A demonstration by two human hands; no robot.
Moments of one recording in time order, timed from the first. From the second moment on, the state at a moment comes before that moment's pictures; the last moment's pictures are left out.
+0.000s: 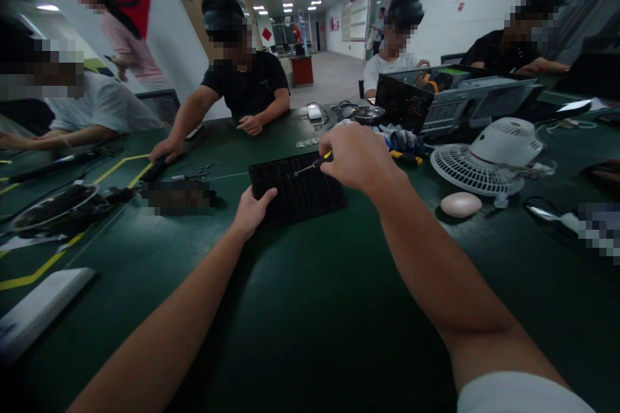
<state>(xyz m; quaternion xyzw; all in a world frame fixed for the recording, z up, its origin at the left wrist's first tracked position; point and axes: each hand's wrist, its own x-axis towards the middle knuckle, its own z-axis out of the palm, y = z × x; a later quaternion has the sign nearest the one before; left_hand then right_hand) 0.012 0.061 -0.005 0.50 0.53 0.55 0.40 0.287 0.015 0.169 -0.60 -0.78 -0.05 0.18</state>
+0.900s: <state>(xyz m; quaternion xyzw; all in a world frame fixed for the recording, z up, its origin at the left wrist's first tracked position) 0.014 0.062 -0.004 0.49 0.54 0.55 0.41 0.287 0.024 0.167 -0.64 -0.76 -0.01 0.09</state>
